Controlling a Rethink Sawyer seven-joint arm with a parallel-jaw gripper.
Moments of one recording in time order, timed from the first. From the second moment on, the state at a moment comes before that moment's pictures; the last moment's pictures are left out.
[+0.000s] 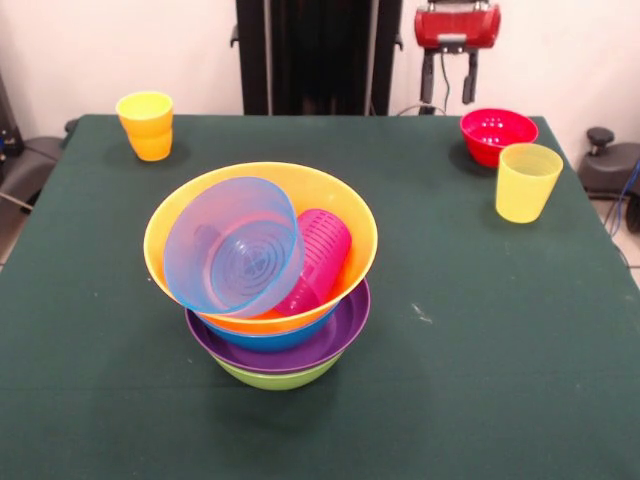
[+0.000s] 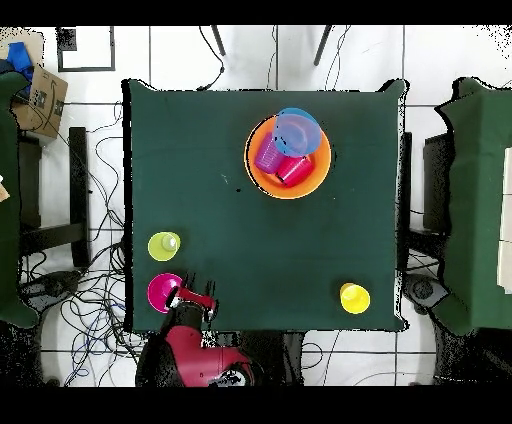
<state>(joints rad) 0.12 -0.68 -0.12 2.41 -0.04 -0.66 2.34</state>
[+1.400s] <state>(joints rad) 0.35 -0.62 -0.16 2.40 0.06 -0.49 2.34</state>
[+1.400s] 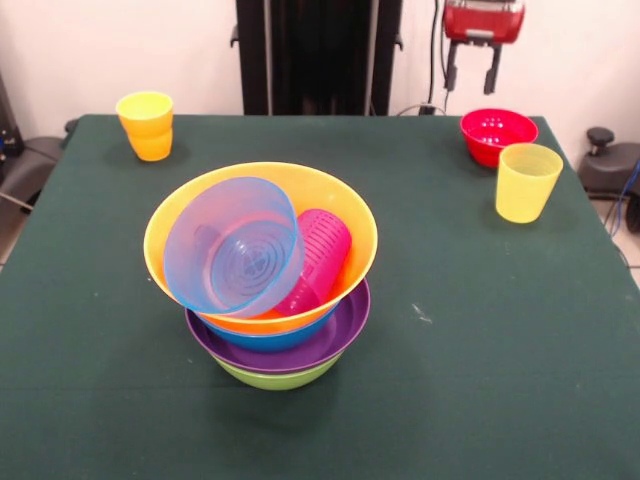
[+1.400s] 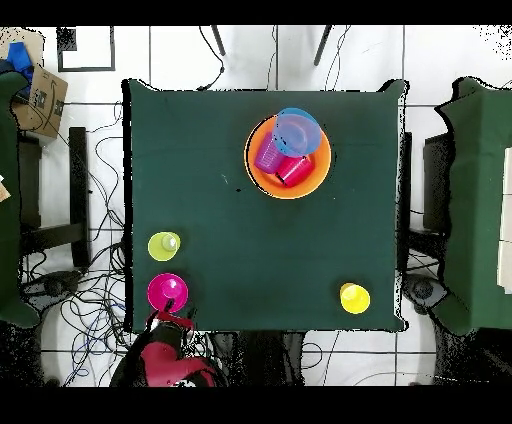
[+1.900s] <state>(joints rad) 0.40 -0.33 -0.19 2.27 0.08 -0.59 2.34</state>
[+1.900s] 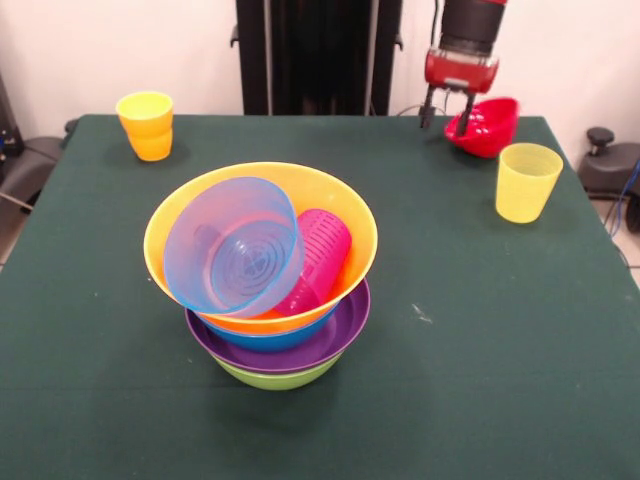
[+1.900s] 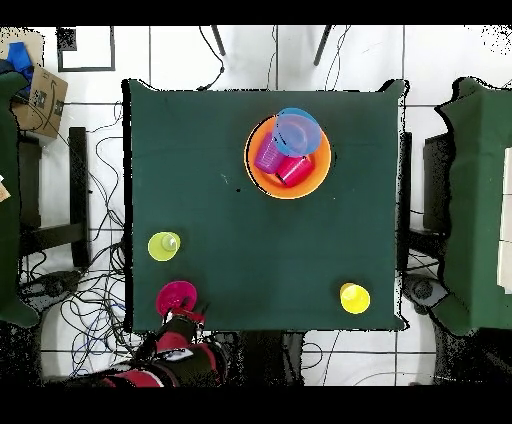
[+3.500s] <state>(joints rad) 0.11 -0.67 -0.12 2.29 -0.08 -0.35 2.34</state>
